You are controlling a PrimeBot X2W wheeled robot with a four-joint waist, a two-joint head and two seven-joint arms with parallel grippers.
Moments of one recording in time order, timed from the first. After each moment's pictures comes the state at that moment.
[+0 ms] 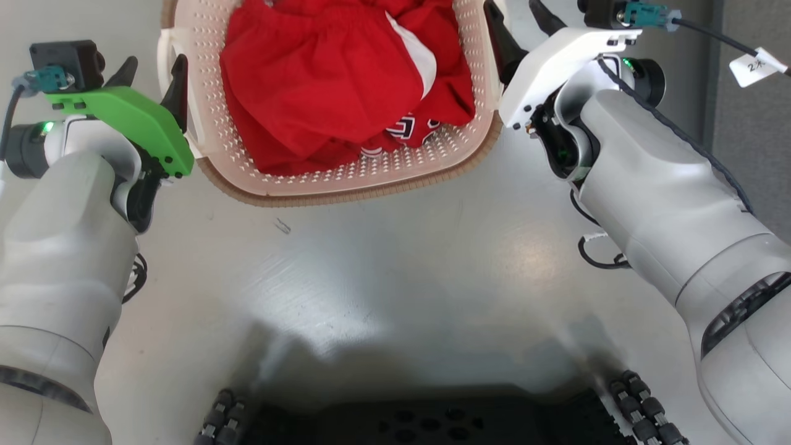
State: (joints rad) left arm -1.08 0.19 -0.78 1.13 -0.92 -0.13 -0.20; right arm -1.13 -0.07 1.00 1.05 1.10 -0.05 -0.25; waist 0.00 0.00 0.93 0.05
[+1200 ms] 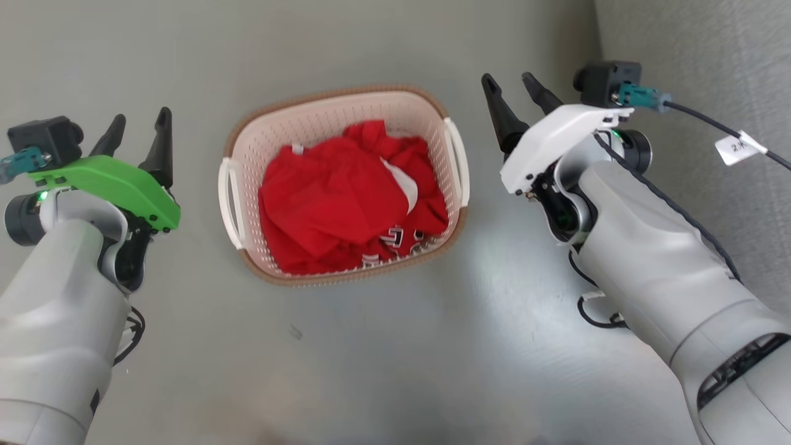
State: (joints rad) left arm -0.85 0.25 -0.61 0.94 -0.92 -0.13 -0.25; right arm -0.92 -0.08 0.83 0.94 0.95 0.00 -0.25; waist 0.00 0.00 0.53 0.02
